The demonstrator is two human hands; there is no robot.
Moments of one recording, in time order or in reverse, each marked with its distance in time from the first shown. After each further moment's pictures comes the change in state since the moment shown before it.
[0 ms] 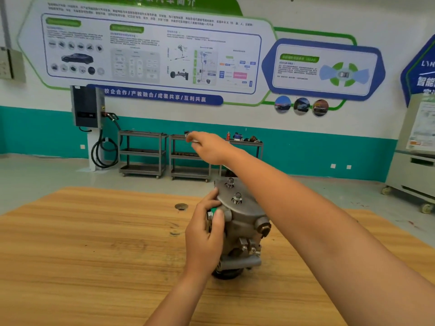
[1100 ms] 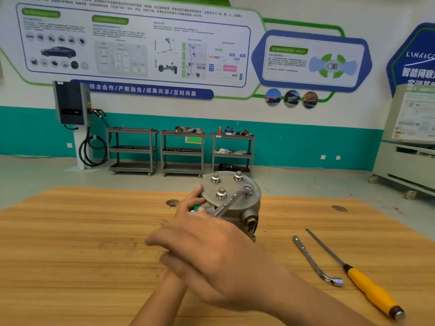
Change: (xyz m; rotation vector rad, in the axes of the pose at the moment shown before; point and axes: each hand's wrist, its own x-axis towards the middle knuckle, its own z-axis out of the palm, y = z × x) left_hand -0.005 -0.015 0.000 -0.132 0.059 0.052; right_hand -0.205 -0.075 0.034 0.041 0.183 -0.492
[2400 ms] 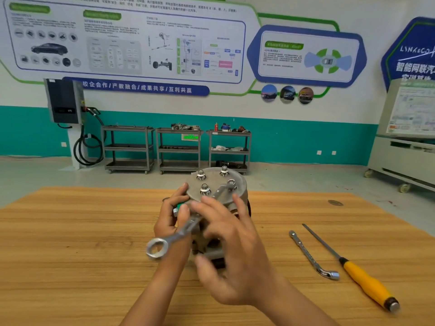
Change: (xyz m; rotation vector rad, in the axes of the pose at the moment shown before) left_hand 0.007 0.006 -0.020 -0.031 -0.040 -0.120; right_hand -0.029 0.042 0.038 -0.101 0.465 0.030
